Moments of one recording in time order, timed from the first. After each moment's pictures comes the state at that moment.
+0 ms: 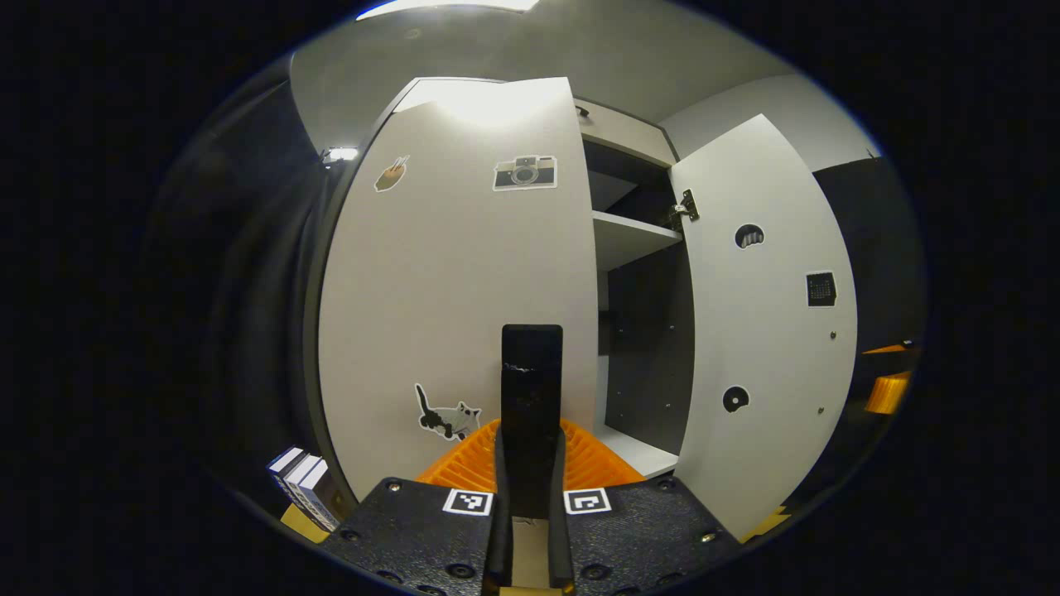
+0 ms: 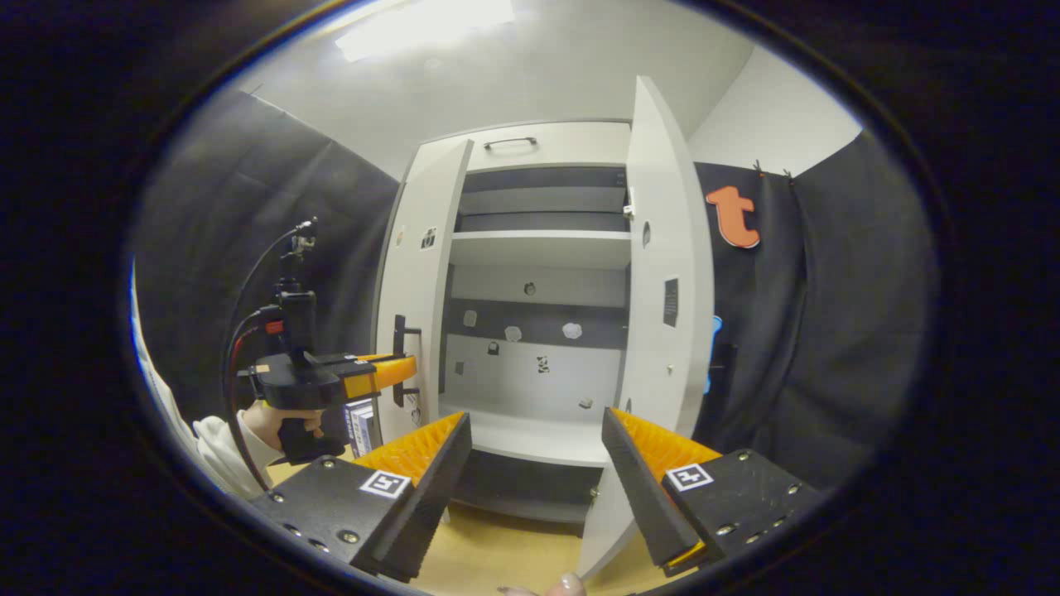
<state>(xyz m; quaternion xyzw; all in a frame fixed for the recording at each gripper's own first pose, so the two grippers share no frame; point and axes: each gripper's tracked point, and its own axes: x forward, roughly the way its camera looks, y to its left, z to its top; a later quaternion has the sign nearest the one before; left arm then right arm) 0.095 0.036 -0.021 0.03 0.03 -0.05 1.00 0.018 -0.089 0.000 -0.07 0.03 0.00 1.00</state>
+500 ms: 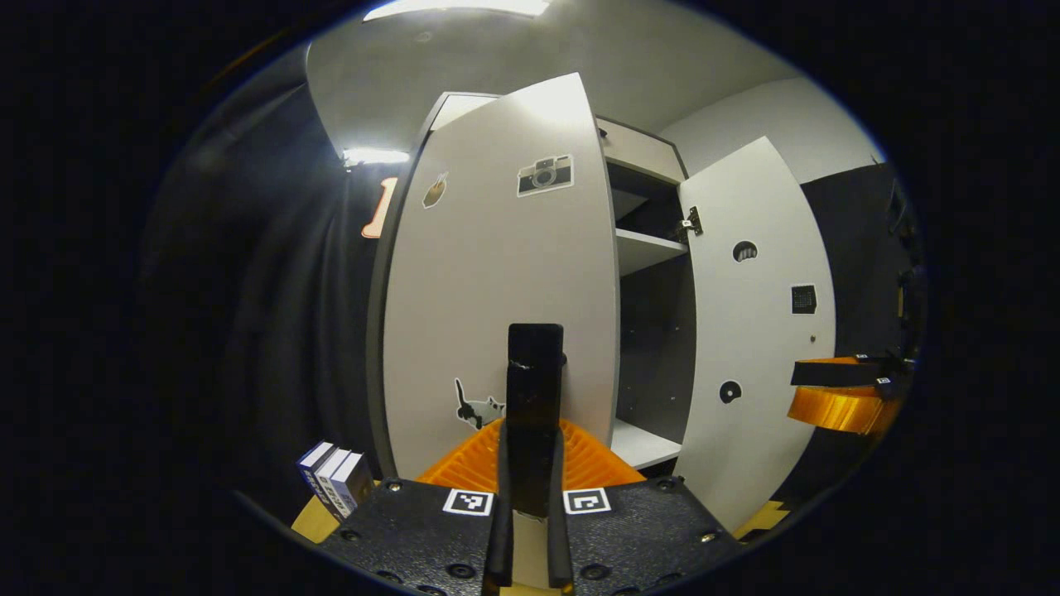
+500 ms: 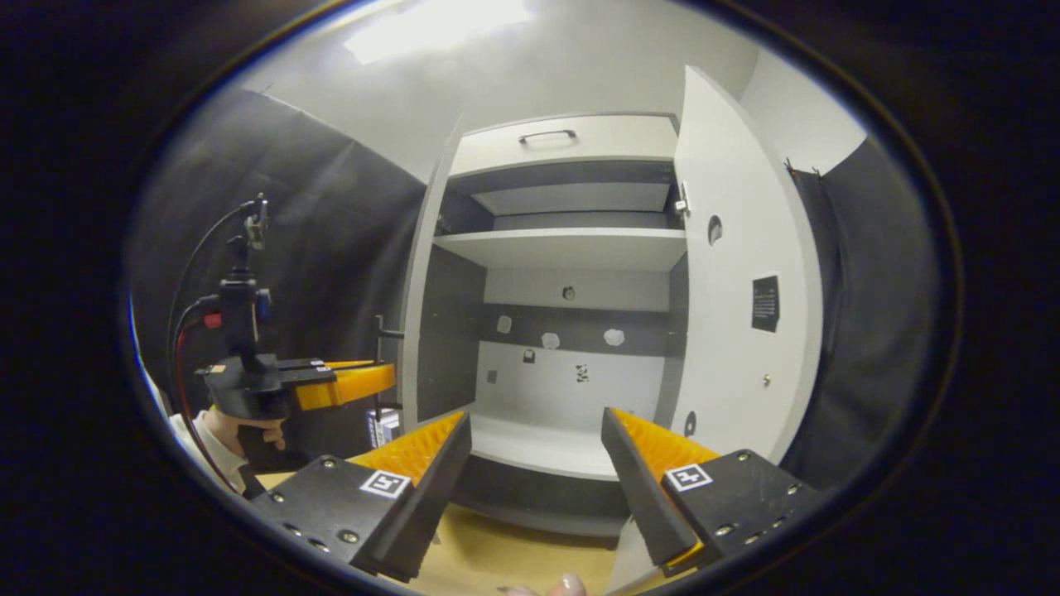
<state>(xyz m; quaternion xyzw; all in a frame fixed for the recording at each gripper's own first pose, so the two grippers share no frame) 0.041 0.076 -0.006 0.03 0.03 -0.03 1.00 0.104 -0.083 -0.013 -0.05 0.02 0.05 1.00</state>
